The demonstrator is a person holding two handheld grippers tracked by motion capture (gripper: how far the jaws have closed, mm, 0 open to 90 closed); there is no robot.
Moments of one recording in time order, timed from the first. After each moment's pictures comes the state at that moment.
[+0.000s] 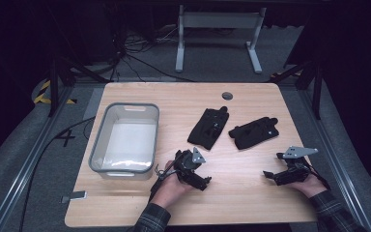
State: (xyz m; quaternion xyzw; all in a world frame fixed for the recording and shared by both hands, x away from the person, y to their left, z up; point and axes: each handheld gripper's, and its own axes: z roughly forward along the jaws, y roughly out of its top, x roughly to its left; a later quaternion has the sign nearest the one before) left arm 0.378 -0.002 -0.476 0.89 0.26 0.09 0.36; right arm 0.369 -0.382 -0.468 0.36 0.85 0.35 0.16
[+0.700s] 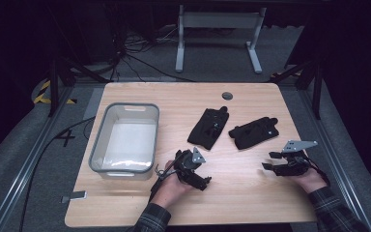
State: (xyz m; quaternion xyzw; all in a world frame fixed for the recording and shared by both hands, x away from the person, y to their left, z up) left arm 0.379 -0.002 -0.476 0.89 0.25 0.09 0.36; right arm 0.380 -0.375 -0.448 0.35 0.86 0.36 0.14
